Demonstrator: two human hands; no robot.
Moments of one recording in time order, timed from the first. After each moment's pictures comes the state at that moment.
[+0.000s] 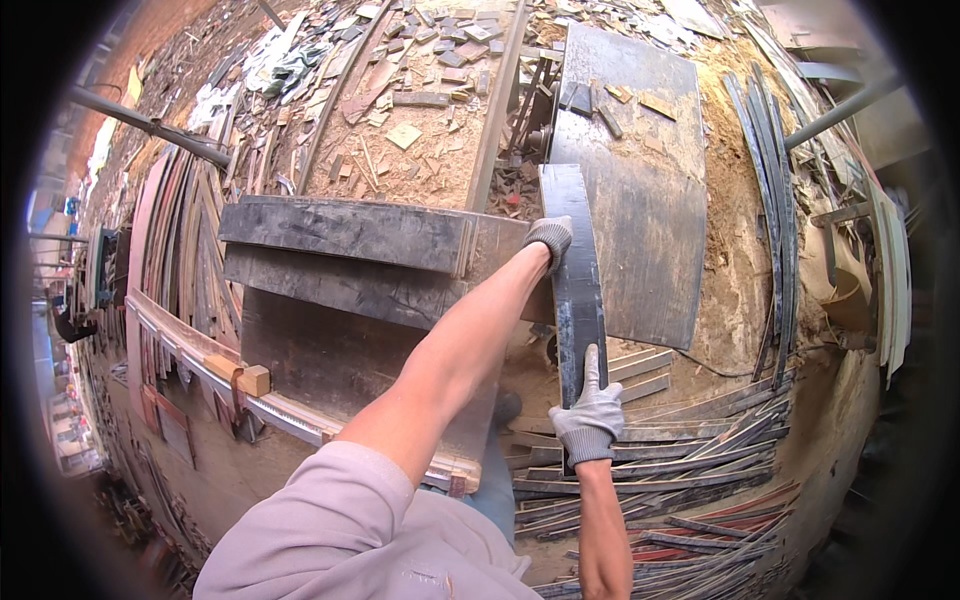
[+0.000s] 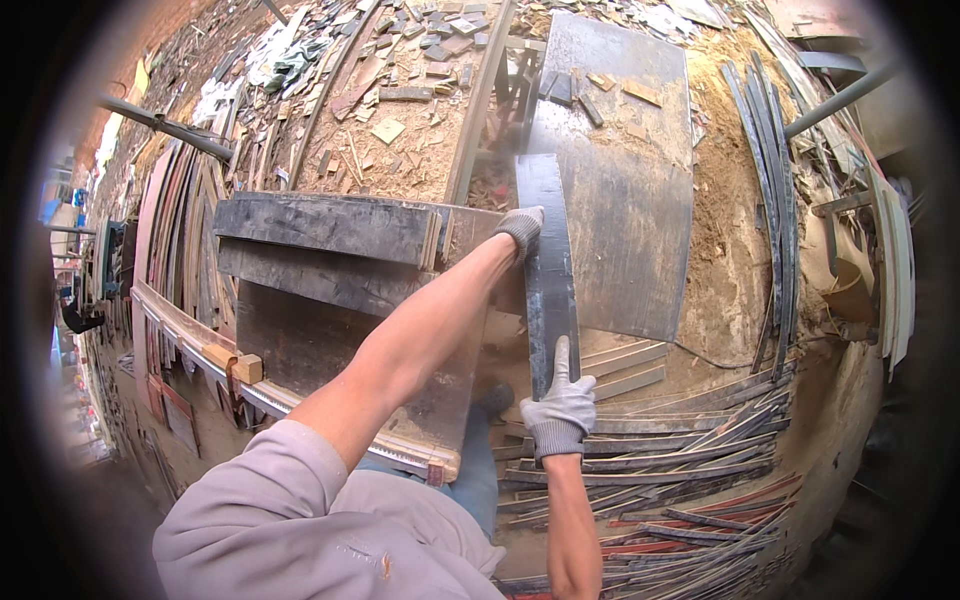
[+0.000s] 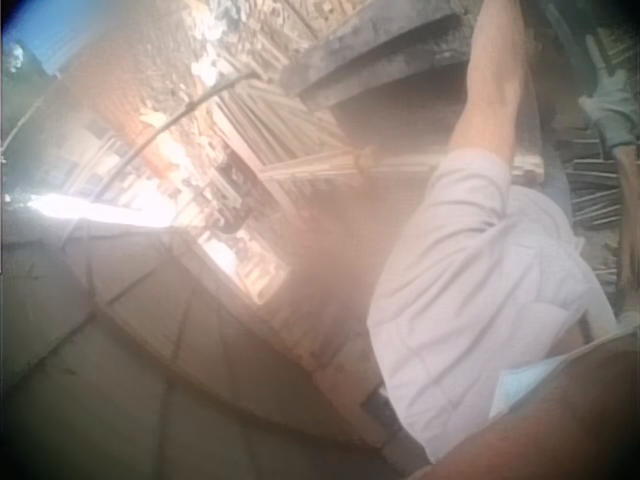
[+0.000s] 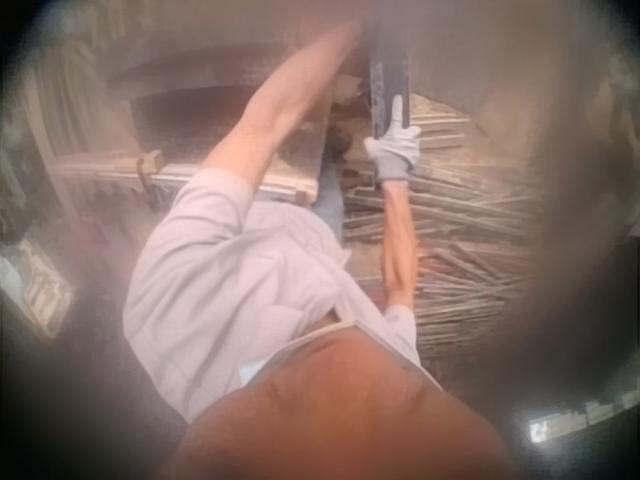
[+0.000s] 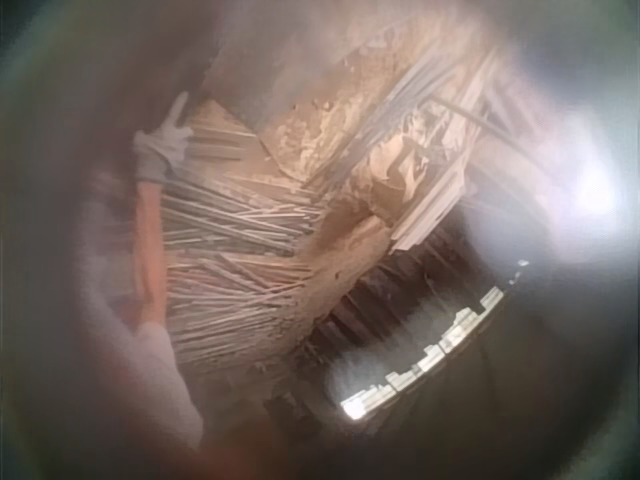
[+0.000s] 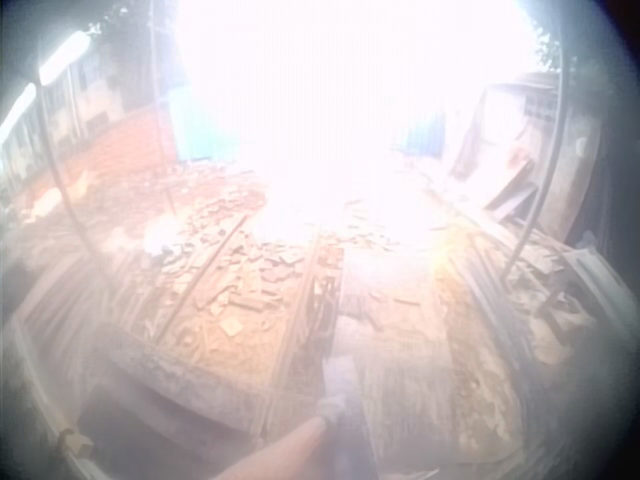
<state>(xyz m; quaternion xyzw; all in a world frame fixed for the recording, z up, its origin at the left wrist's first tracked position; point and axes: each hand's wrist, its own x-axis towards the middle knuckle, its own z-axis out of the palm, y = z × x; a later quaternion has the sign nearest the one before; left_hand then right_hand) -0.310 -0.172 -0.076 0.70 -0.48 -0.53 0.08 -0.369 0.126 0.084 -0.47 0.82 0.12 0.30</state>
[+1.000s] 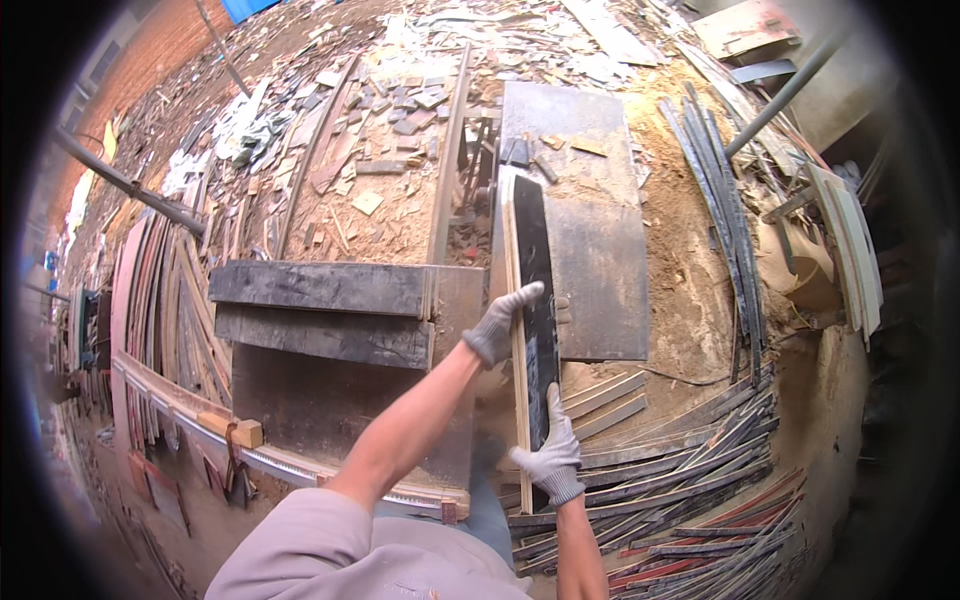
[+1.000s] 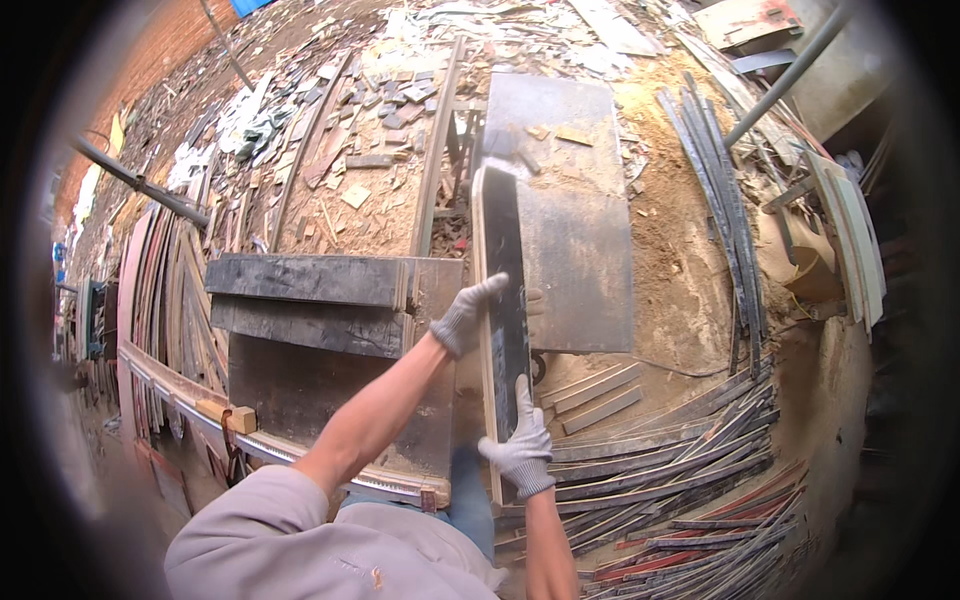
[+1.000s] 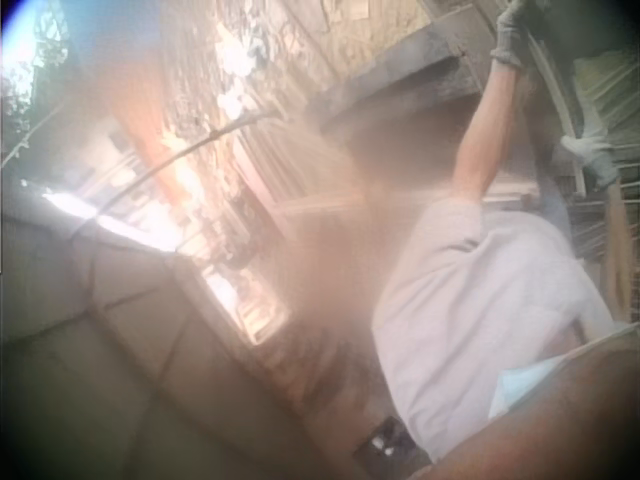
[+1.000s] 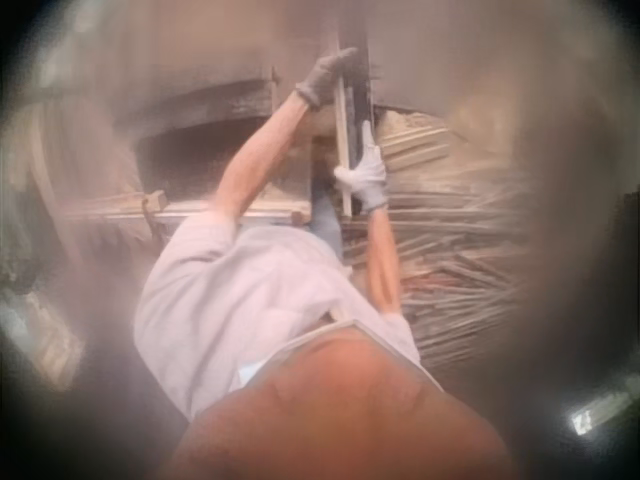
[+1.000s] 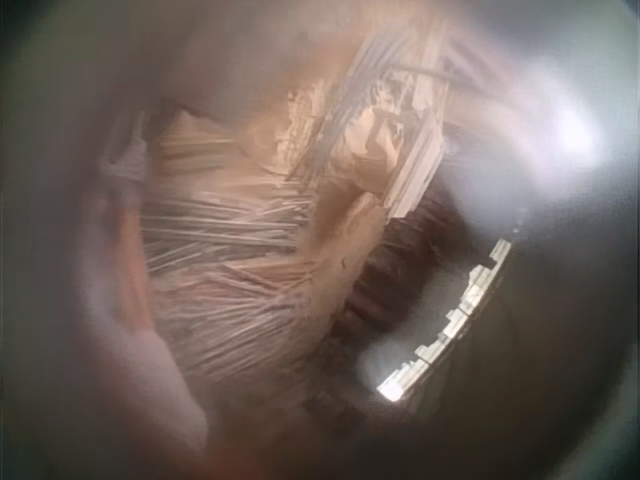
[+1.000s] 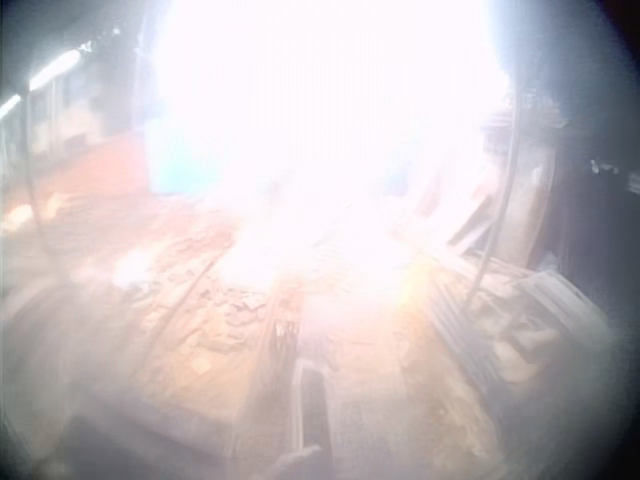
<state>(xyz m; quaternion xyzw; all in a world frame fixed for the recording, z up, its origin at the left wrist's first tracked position) -0.269 -0.062 0.050 0.23 -0.16 -0.92 0.28 -0.369 0.184 0.101 -0.45 0.77 -0.18 0.41</state>
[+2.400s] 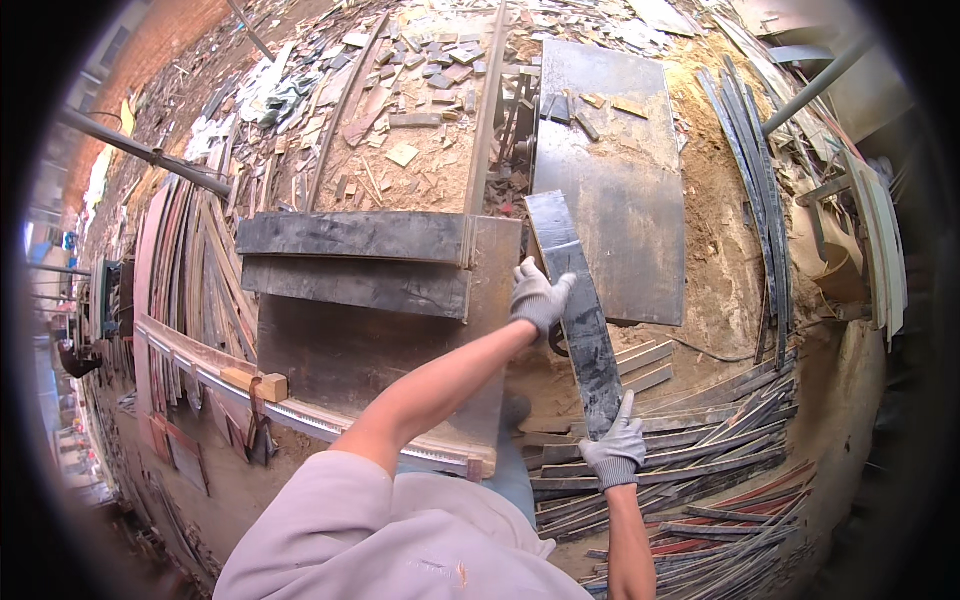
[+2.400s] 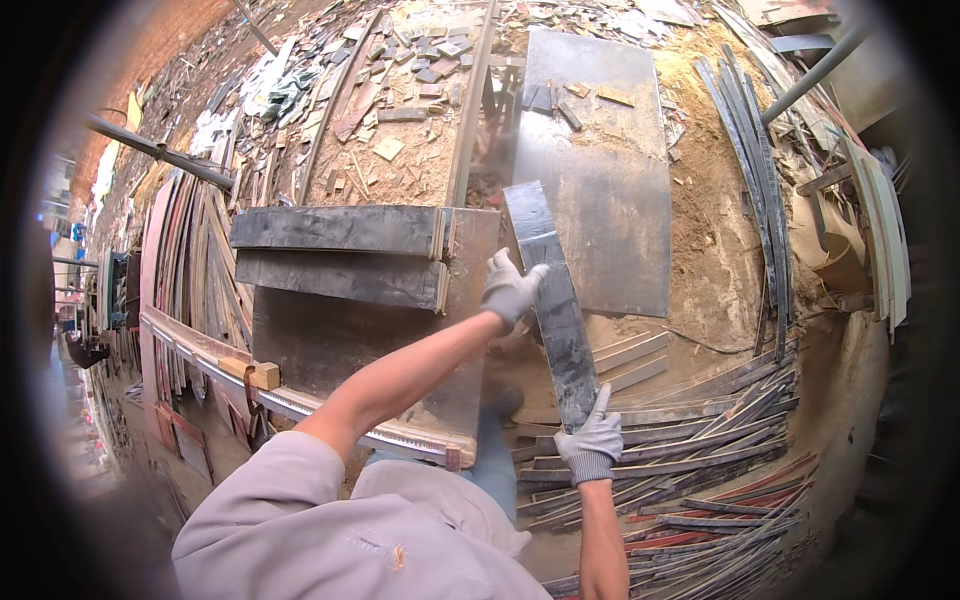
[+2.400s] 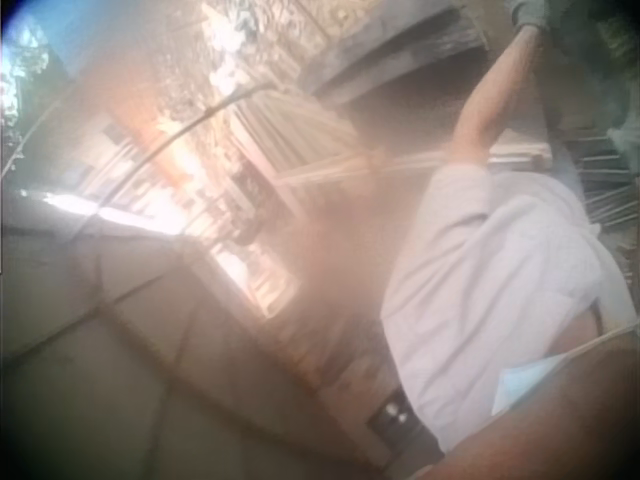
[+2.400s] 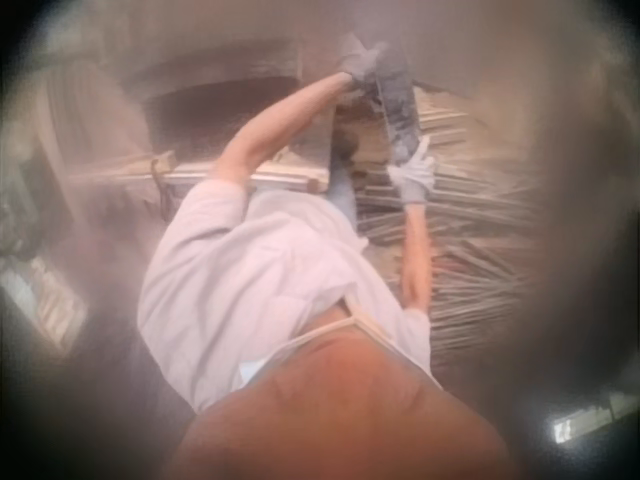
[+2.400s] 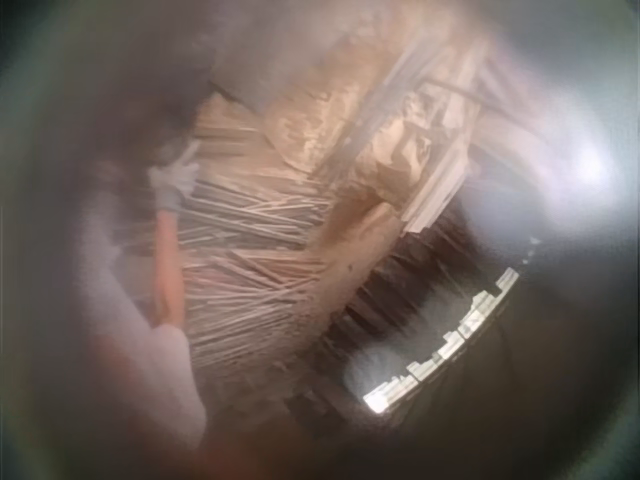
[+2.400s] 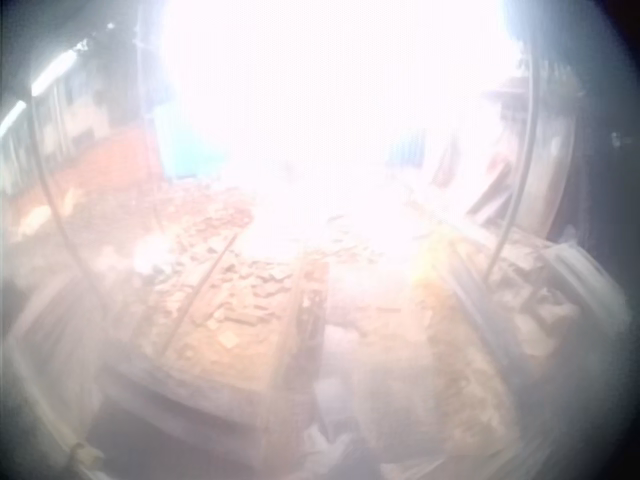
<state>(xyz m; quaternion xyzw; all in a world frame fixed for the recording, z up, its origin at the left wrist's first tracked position) -0.282 -0.011 -0.014 0.71 -0.53 -0.41 0.21 -0.403 0.251 0.091 -0.43 0.85 0.13 0.27</state>
